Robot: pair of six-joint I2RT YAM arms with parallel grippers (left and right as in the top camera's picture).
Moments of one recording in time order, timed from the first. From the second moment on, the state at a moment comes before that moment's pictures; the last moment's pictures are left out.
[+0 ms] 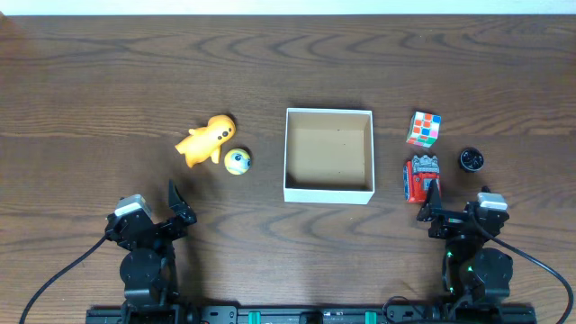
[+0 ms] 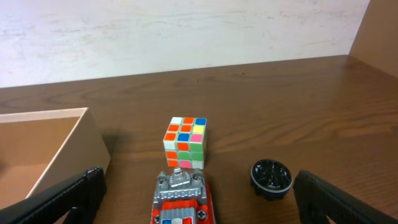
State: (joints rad) left arm 0.02 0.01 0.10 -0.27 -0.24 -0.22; right arm 0.00 0.01 0.07 -0.20 0.10 0.12
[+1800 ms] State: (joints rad) left arm 0.02 0.01 0.10 -0.27 -0.24 -0.22; right arm 0.00 0.01 0.07 -0.20 0.10 0.12
